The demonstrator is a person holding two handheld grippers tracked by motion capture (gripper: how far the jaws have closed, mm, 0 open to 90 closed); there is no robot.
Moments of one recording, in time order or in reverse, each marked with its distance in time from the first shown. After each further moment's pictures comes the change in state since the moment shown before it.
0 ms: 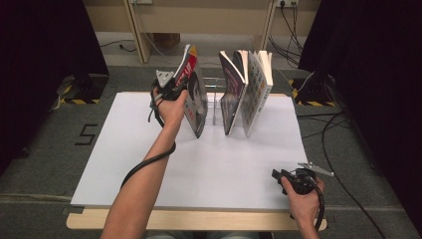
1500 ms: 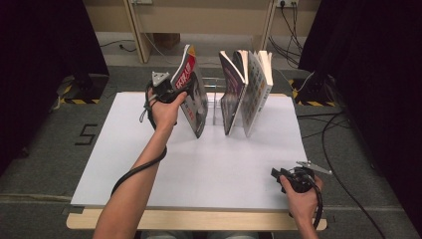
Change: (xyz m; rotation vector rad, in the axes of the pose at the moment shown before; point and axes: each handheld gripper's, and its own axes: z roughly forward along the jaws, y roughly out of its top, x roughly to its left) left arm 0.009 0.004 -0.015 0.091 -0.049 -0.053; right arm -0.002 0.002 0.007 0.002 -0.010 -0.008
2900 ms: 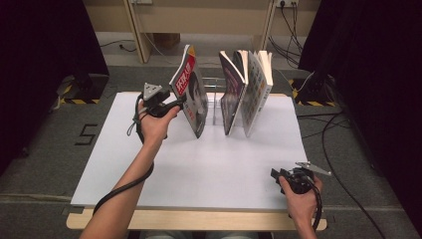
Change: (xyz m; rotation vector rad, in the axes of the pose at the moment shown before) left arm 0.004 -0.014 -0.048 0.040 -0.041 0.059; right arm 0.007 -0.001 -0.004 -0.006 -0.017 -0.014
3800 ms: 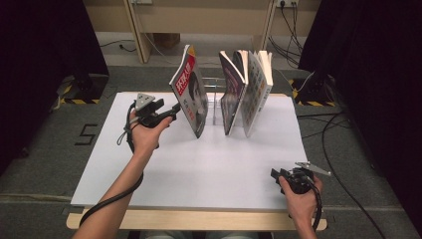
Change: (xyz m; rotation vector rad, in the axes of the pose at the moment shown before) left arm 0.012 -0.016 -0.028 0.034 -0.015 0.025; right arm 0.000 0.000 0.000 -0.001 -0.007 -0.010
